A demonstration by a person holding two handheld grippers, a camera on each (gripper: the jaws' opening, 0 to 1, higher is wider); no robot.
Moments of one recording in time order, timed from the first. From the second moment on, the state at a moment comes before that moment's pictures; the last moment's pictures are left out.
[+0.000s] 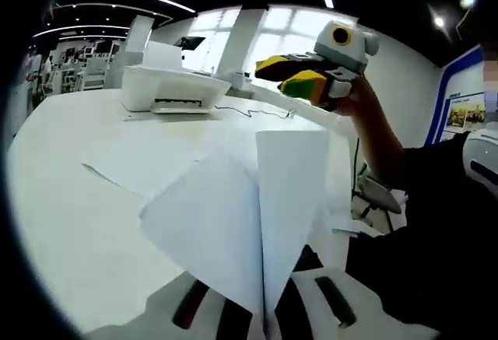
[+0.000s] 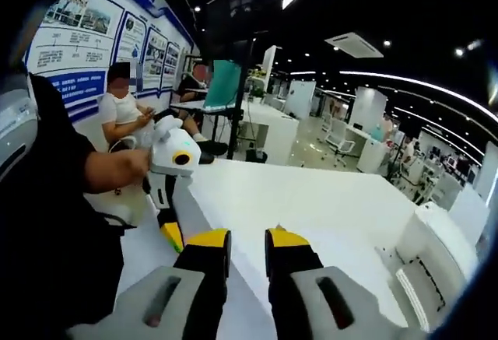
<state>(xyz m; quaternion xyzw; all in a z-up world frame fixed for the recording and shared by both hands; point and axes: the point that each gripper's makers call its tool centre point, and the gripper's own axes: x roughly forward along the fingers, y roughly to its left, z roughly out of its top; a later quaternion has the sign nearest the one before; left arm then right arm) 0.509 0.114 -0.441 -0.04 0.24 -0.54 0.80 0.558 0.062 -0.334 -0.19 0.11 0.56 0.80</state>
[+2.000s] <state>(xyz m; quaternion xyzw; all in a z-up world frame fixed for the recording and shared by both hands) 0.518 0.142 -0.440 -0.06 0.23 -0.52 0.82 0.628 -0.098 -0.367 -0.05 0.11 0.39 0.91</state>
